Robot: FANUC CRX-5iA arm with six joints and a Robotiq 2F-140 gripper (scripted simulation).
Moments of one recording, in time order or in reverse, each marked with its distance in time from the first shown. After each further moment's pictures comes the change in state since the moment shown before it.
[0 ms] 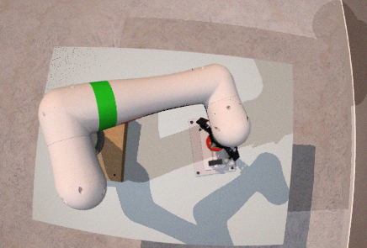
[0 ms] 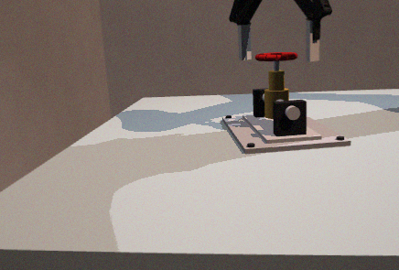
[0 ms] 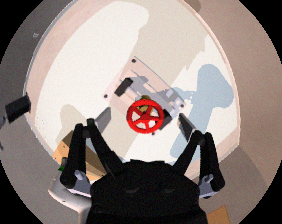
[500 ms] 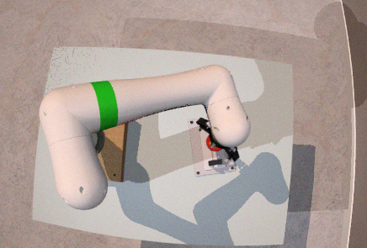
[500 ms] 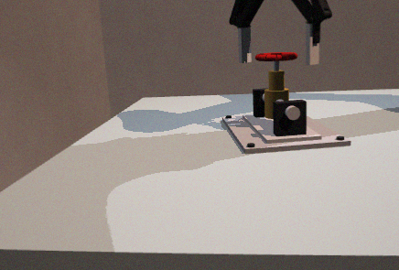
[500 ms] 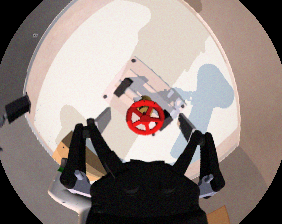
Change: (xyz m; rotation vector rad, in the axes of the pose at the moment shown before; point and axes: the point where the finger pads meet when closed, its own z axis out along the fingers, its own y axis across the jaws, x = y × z) arm 0.000 0.000 0.005 0.000 0.000 0.000
